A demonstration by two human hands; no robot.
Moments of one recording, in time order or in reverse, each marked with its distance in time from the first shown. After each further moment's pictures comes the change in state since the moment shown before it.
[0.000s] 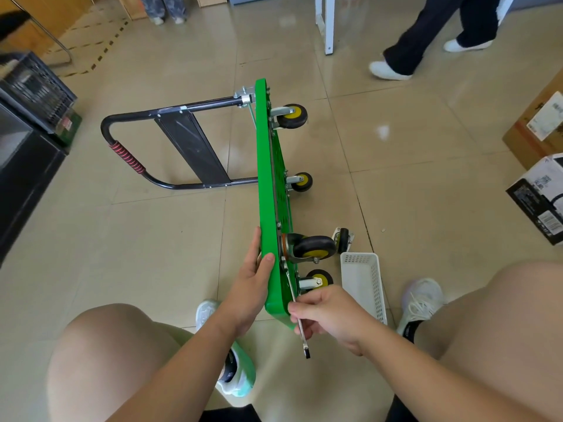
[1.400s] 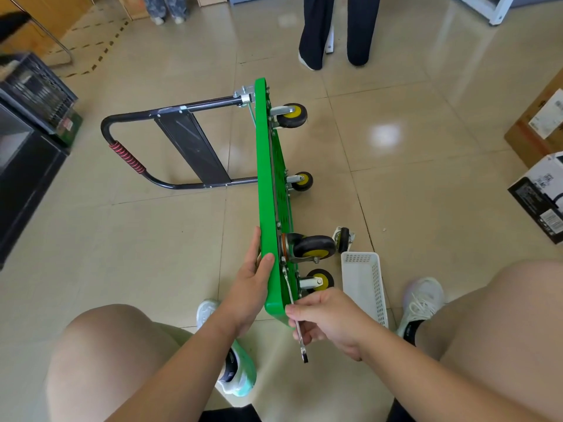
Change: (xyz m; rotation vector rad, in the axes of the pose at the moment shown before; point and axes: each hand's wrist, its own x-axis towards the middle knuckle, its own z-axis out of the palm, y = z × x) left_hand 0.003 -0.005 -0.002 0.001 -0.006 0.013; right_hand -0.005 -0.001 0.004 0.039 -0.015 0.060
